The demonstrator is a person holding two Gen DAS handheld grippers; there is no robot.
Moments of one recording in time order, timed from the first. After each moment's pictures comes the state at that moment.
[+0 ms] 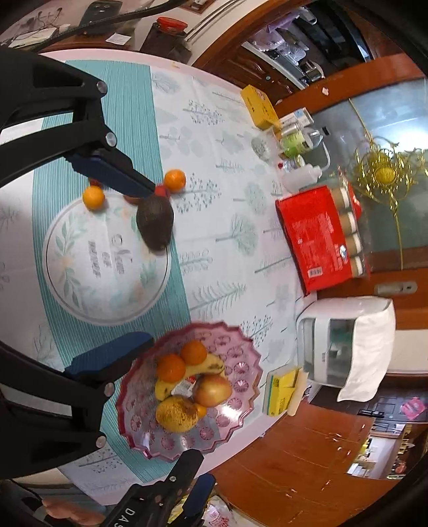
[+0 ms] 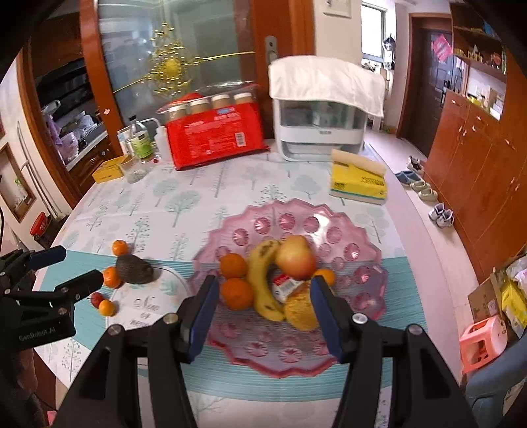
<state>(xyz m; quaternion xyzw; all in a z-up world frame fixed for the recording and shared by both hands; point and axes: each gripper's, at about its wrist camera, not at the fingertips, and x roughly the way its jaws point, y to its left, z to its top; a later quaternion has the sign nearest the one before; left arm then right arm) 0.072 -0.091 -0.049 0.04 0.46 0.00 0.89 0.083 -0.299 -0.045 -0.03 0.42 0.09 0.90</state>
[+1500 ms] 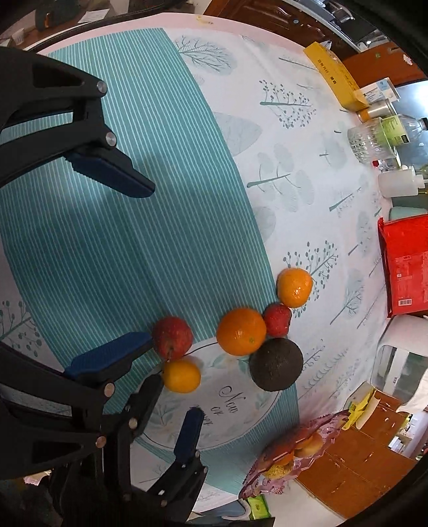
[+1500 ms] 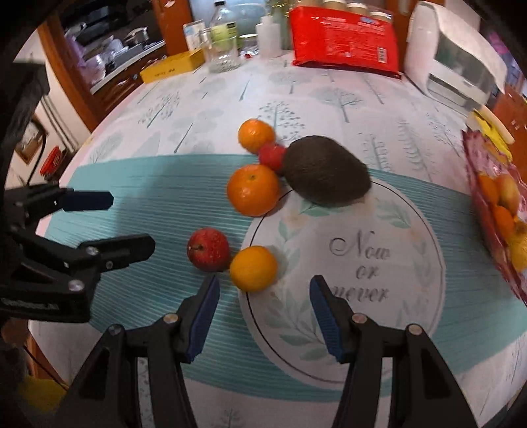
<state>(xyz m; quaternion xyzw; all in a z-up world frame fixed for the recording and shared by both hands) 0.088 0.145 -0.202 0.04 0.57 -0.14 0.81 0.061 -0.007 -0.207 -0.07 0.54 0.15 0.83</state>
